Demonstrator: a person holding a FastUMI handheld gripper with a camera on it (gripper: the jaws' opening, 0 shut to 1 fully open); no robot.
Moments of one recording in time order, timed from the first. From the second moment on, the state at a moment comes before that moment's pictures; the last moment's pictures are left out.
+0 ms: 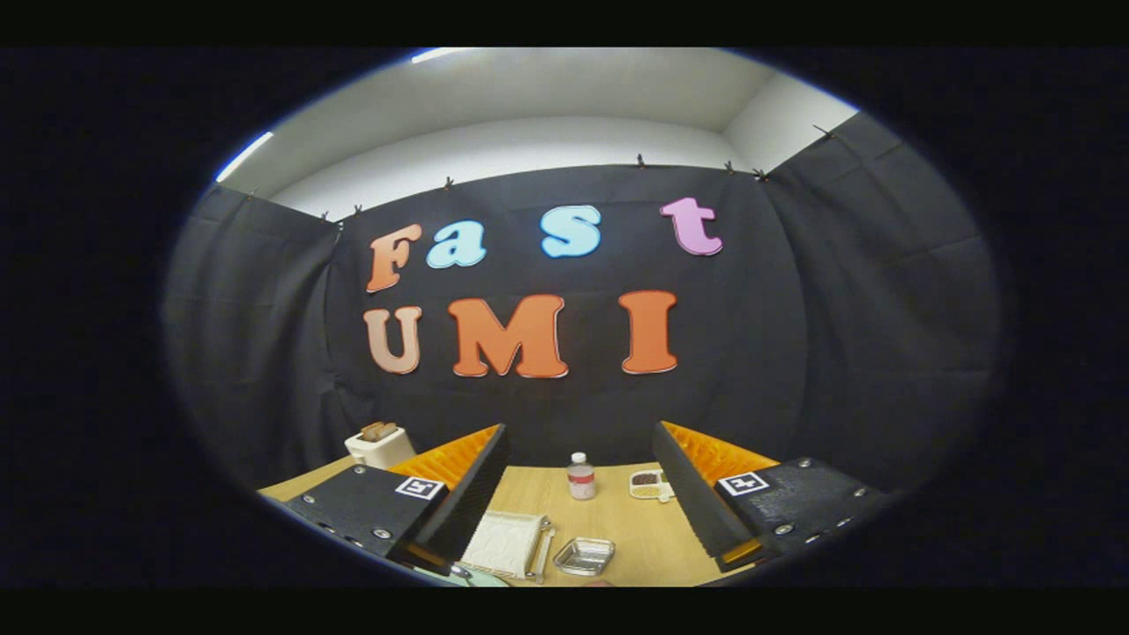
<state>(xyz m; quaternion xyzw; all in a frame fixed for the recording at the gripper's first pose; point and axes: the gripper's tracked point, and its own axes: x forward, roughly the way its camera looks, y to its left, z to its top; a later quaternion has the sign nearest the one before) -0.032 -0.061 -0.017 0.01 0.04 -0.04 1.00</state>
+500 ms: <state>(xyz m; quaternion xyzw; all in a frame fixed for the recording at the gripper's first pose) -0.028 -0.059 0.035 -0.02 -0.04 -0.06 1.00</state>
